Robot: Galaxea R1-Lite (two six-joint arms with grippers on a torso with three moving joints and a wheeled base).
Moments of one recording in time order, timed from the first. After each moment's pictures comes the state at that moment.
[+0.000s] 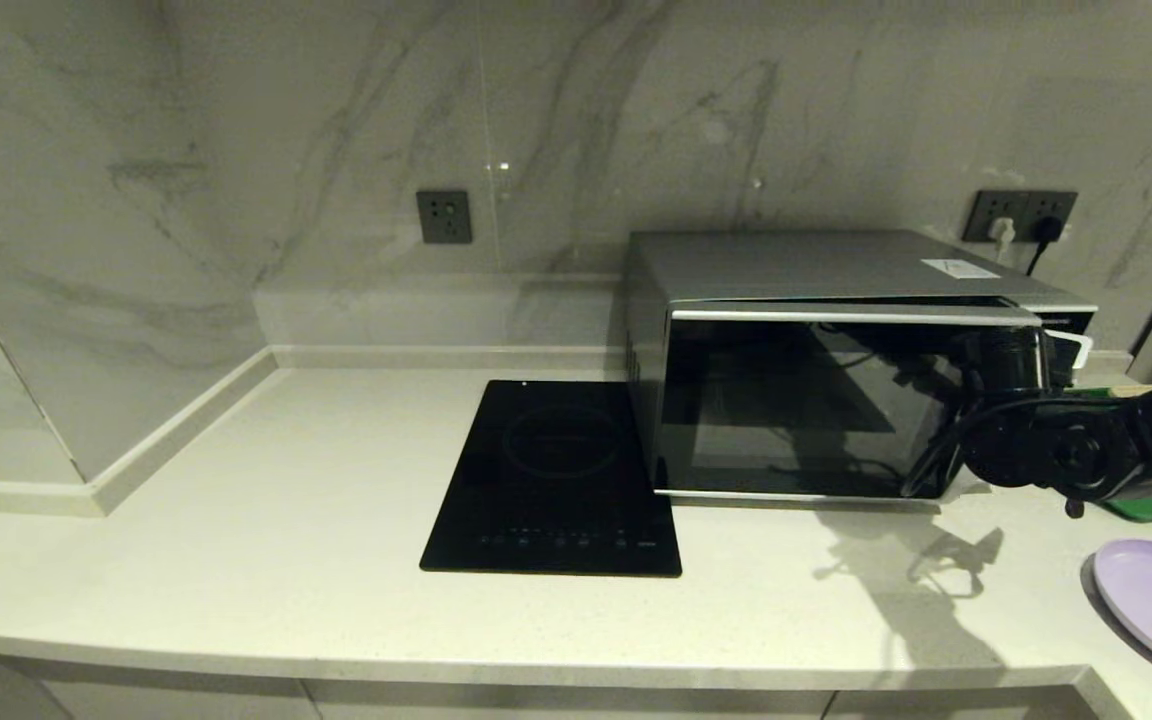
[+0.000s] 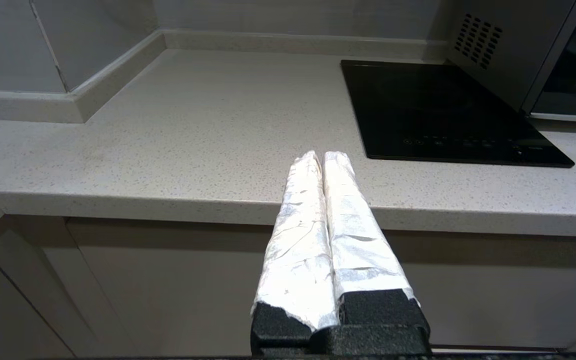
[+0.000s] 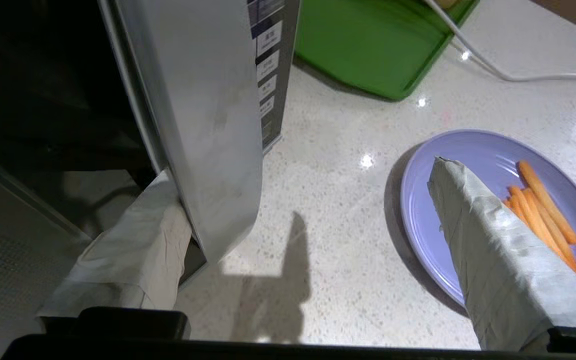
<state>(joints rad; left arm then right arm) 0.00 0.00 0.00 -0.01 0.01 -0.05 0.01 2.04 -1.08 -0.37 -0.91 0.39</state>
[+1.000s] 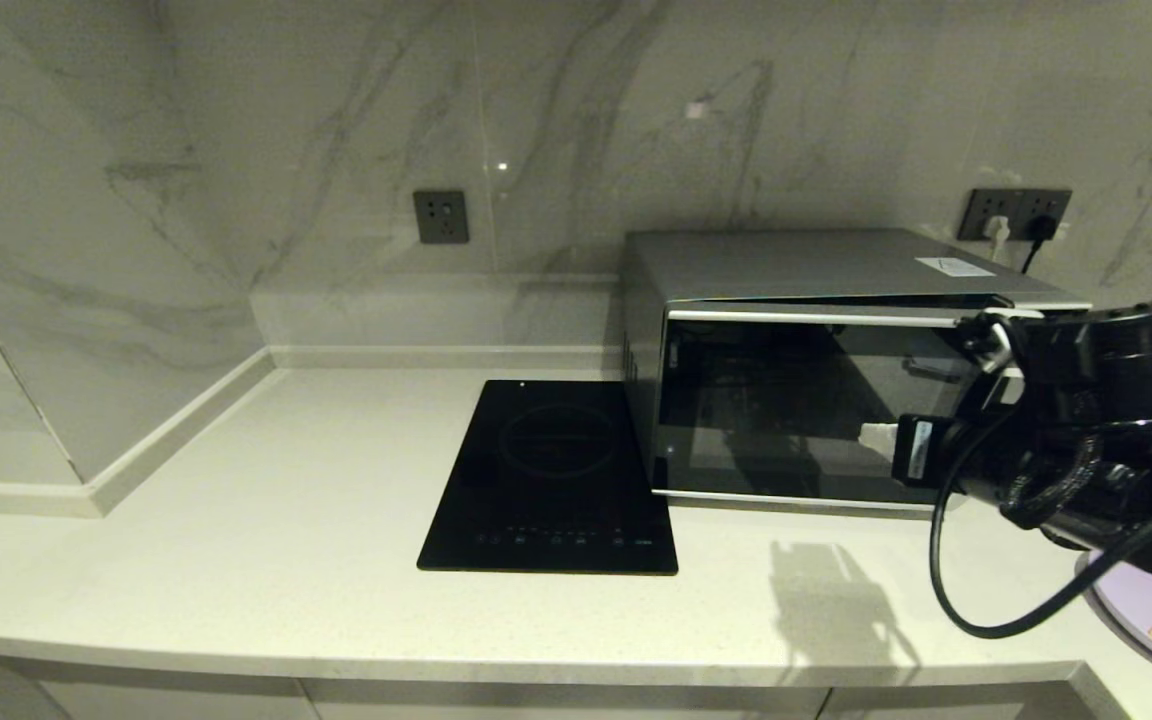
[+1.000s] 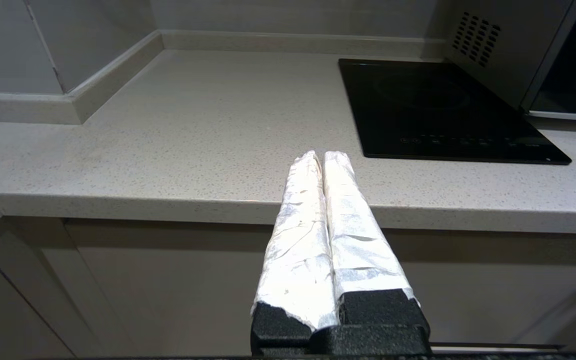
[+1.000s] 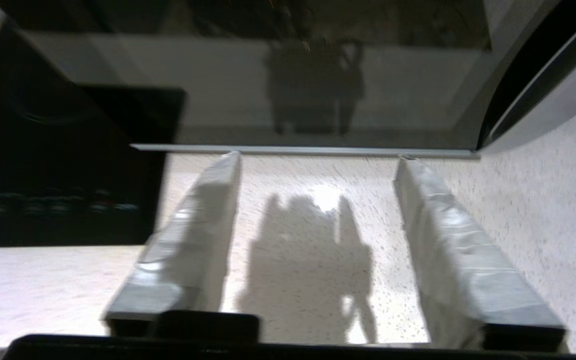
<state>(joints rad) 0.00 0.00 0.00 -0.01 0.01 -0.05 0.35 1.56 -0.82 -0.28 -0.35 0.28</state>
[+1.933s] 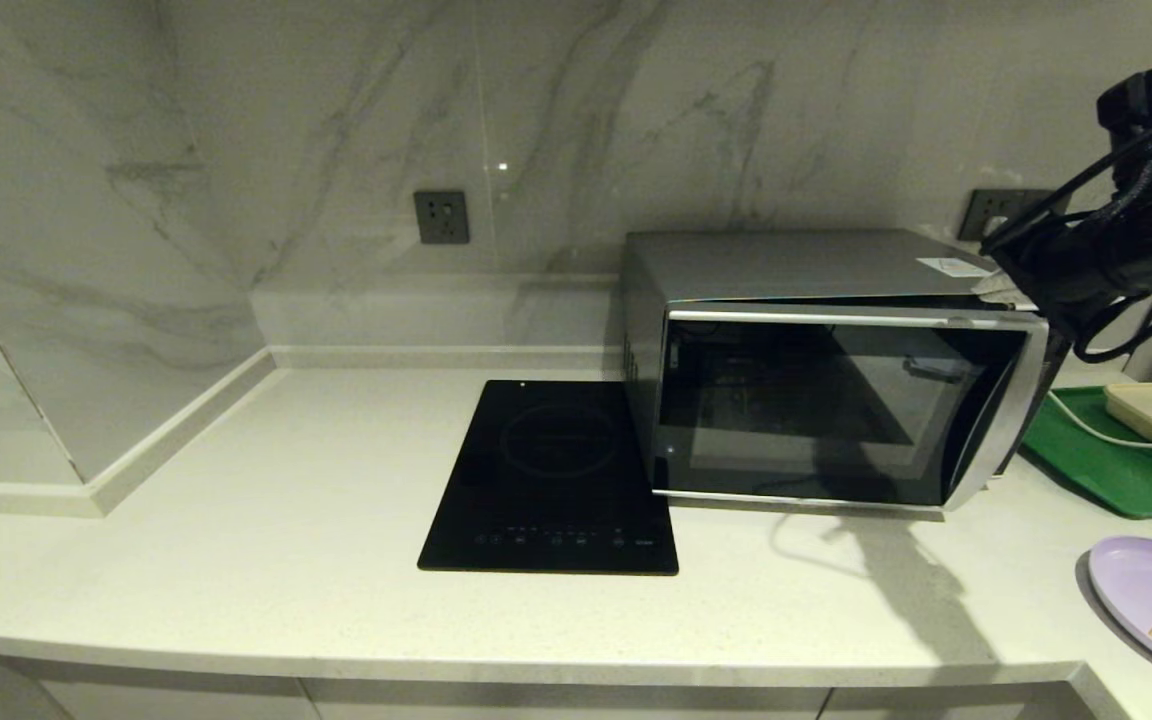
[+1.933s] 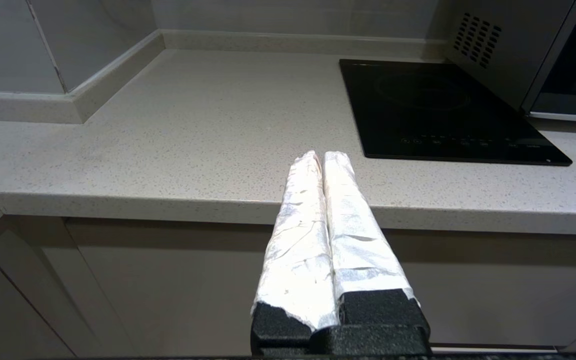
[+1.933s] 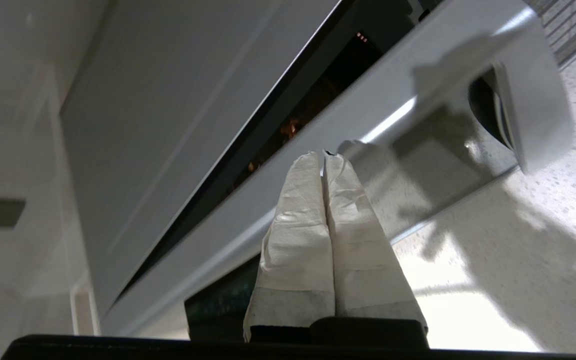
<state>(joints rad) 0.00 0.00 0.00 -0.01 0.01 -0.05 0.01 1.87 -1.79 0.46 -0.13 0.92</state>
